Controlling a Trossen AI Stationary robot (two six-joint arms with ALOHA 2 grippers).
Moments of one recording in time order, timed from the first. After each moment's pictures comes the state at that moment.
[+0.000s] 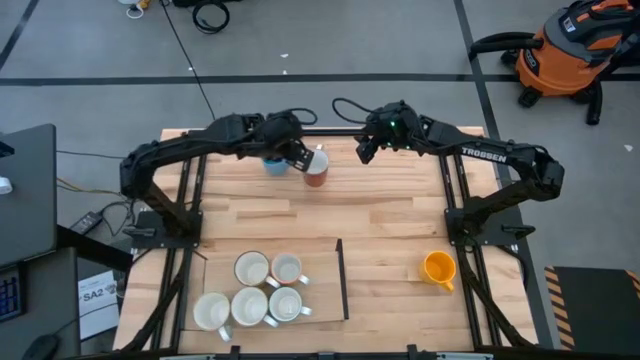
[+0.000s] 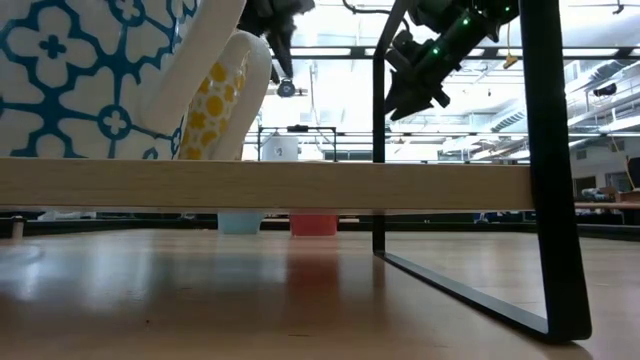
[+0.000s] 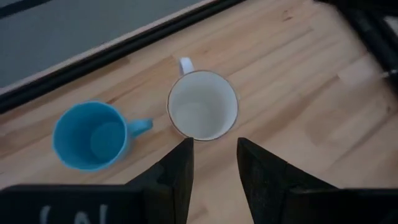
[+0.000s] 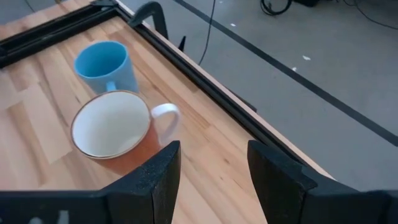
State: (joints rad) left arm 0.27 1.63 1.70 -1.04 -0.29 -0.70; right arm -0.50 1.34 1.09 -0.35 0.14 0.15
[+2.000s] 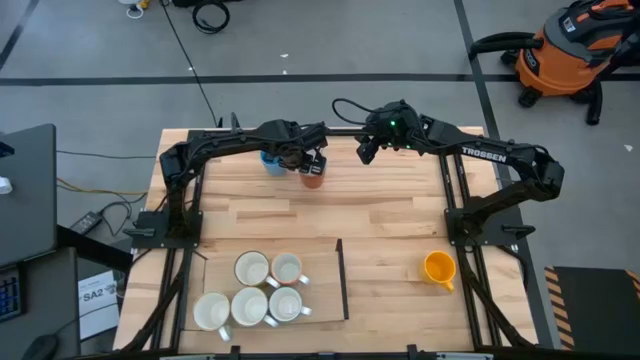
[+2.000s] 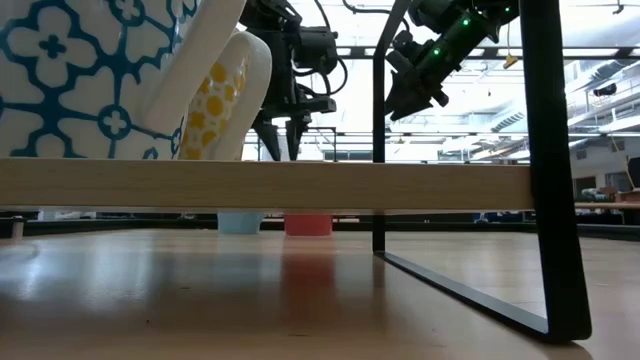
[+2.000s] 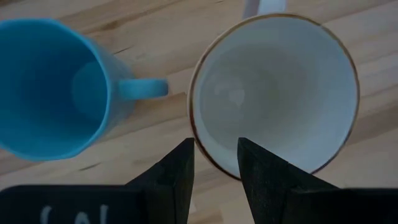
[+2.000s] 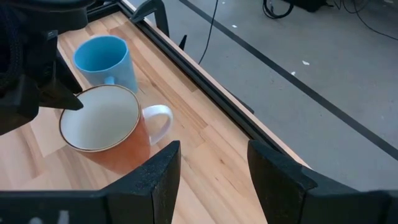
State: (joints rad) left arm 0.36 1.94 1.69 -1.06 -0.17 -0.88; right arm -0.51 1.34 1.09 -0.35 0.13 0.10
